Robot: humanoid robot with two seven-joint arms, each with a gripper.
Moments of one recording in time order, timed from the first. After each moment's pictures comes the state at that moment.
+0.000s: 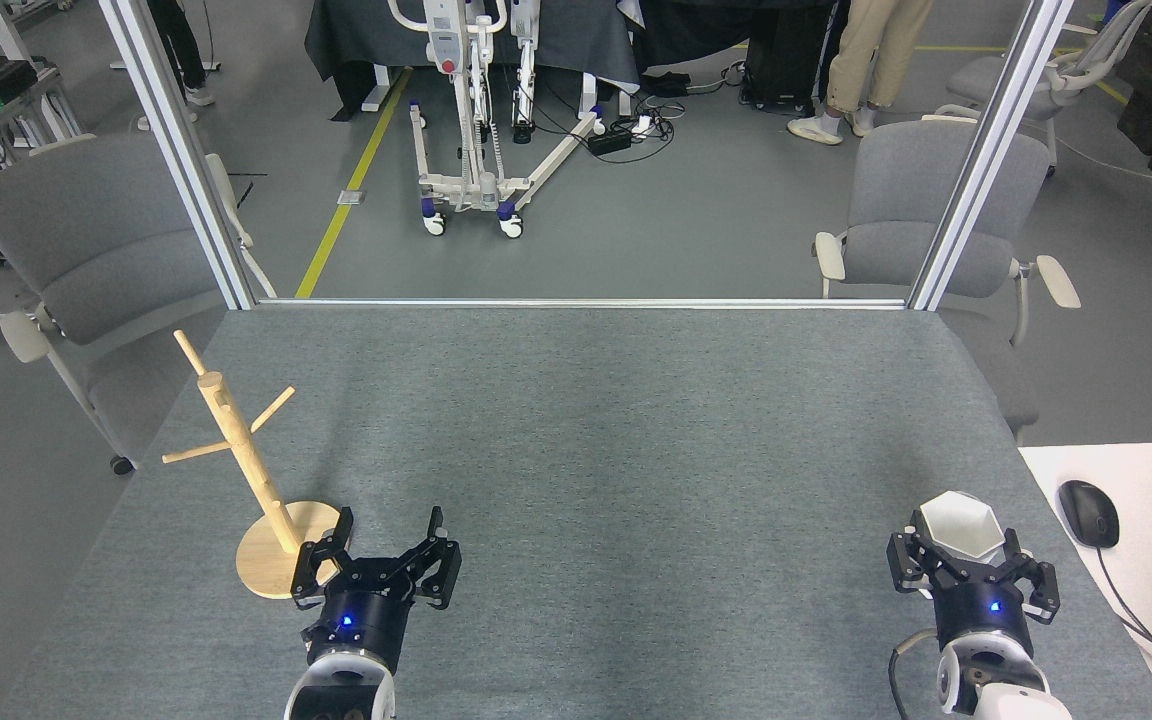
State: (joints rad) left arm -0.13 -0.12 0.02 -1.37 -1.61 0.00 0.06; right arm -0.27 -0.12 -0.19 -1.00 1.49 0.06 -0.06
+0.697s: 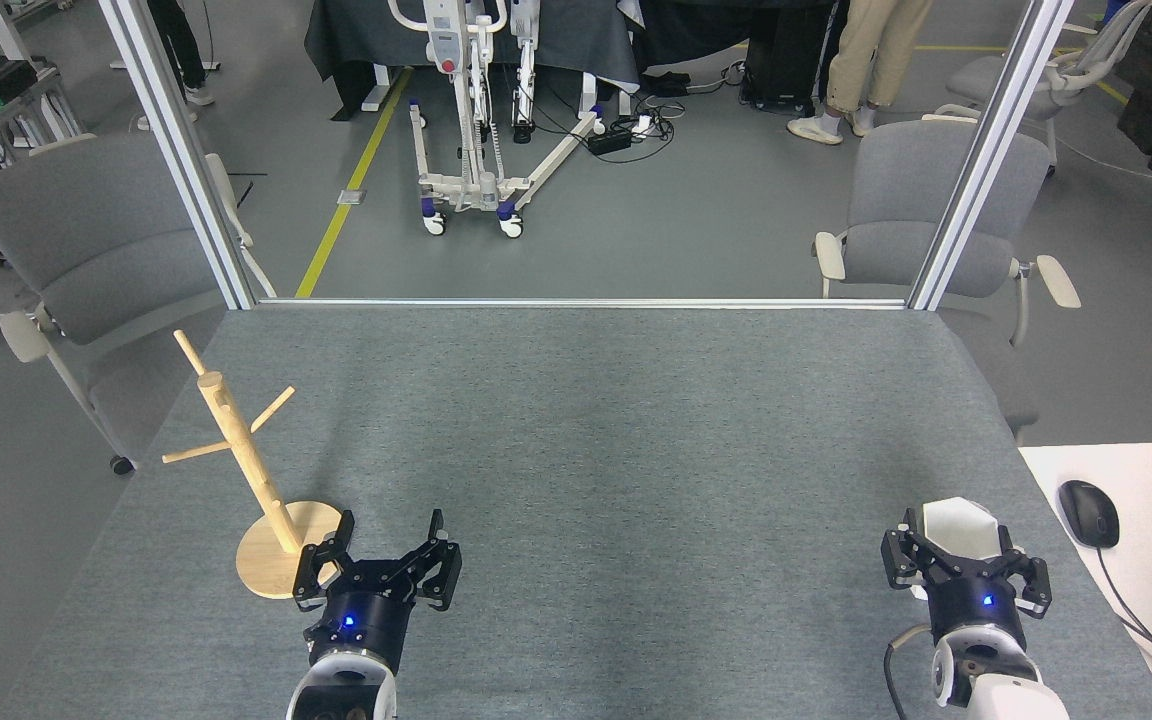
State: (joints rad) left arm -0.14 -0.12 0.02 -1.34 -1.61 0.01 0.06; right arm -0.30 -0.12 -0.18 -0.95 1.48 0.06 -0.06
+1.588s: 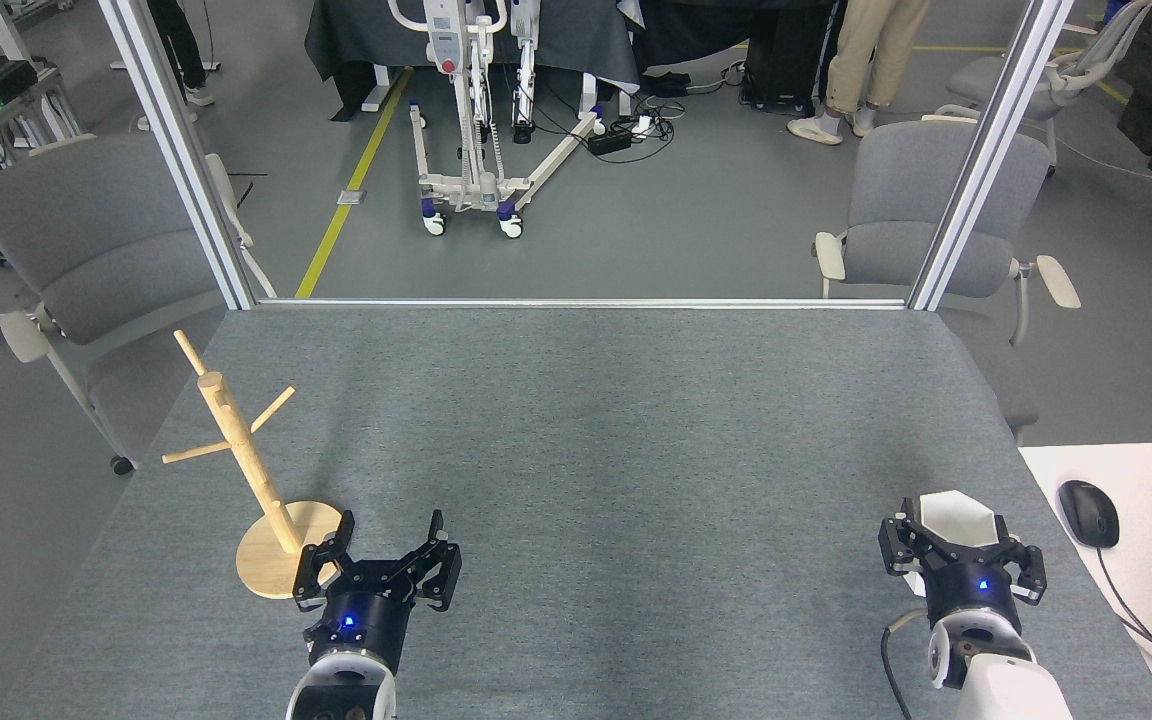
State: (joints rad) left arm -0.14 -0.11 0.02 -1.34 -1.61 0.01 0.06; right arm -0.36 -0.13 -0.18 -0.88 1.49 0.06 -0.07
